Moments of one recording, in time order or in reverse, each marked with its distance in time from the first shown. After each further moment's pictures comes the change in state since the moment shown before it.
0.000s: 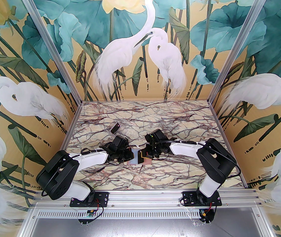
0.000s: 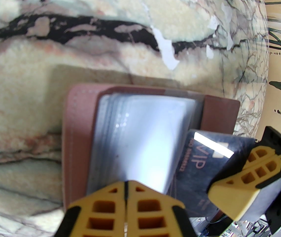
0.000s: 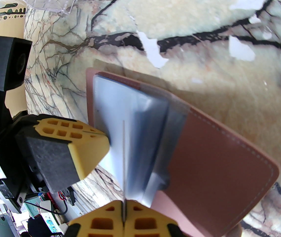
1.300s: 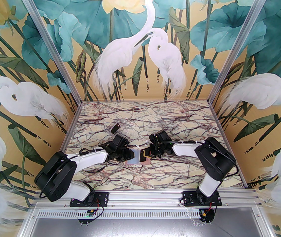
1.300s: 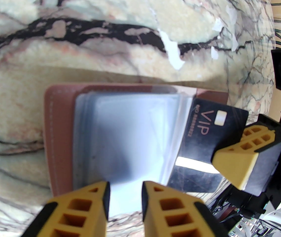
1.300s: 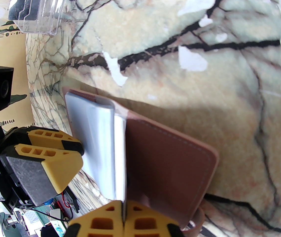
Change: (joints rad) left arm -0.001 -0.026 0.047 -0.131 -0.050 0.032; right arm -0.053 0.024 -0.082 0.163 -0.049 0.056
